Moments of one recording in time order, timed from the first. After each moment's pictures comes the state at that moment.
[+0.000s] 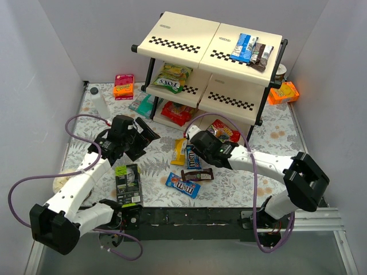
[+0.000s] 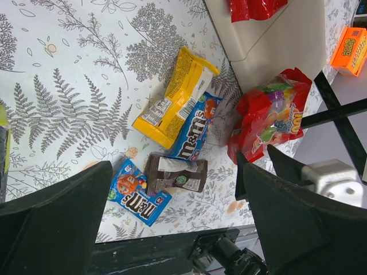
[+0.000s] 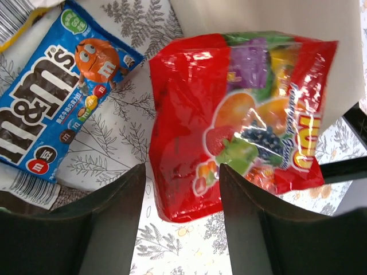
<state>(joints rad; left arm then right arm) -0.40 1.05 0.92 -0.66 0.03 -1.09 0.96 1.48 0.94 -0.39 0.53 -0.13</state>
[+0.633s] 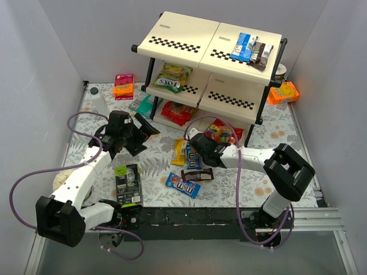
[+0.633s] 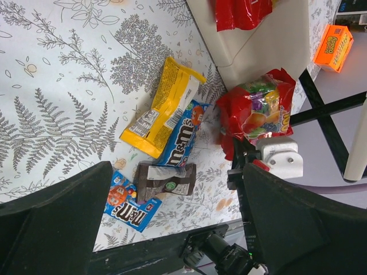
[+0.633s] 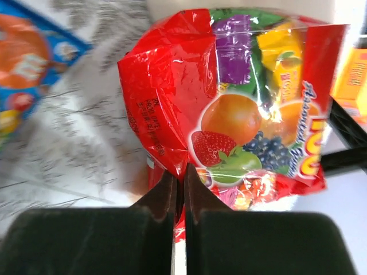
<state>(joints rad) -0.30 1.13 0.92 -0.56 0.18 -1.04 0.91 1.64 0.90 -0.26 0.67 -0.24</state>
